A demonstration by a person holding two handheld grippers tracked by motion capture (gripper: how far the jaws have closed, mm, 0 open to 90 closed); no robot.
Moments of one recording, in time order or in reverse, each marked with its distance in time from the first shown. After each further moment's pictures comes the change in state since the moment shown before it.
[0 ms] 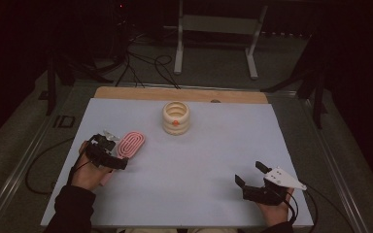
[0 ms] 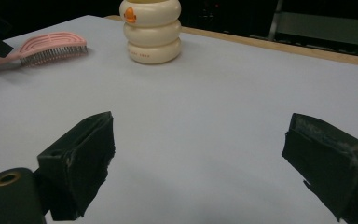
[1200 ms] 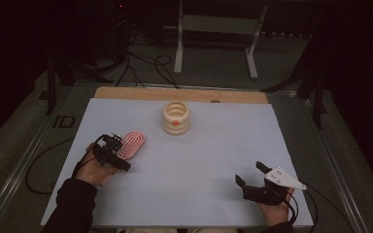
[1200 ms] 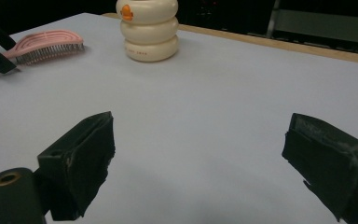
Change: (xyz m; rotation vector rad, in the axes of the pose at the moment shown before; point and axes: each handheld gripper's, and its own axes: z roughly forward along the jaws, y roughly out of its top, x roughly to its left) left arm -0.003 0.010 0.024 0.242 -0.053 0.016; right arm -0.001 -0.001 0.000 0.009 -0.009 0.002
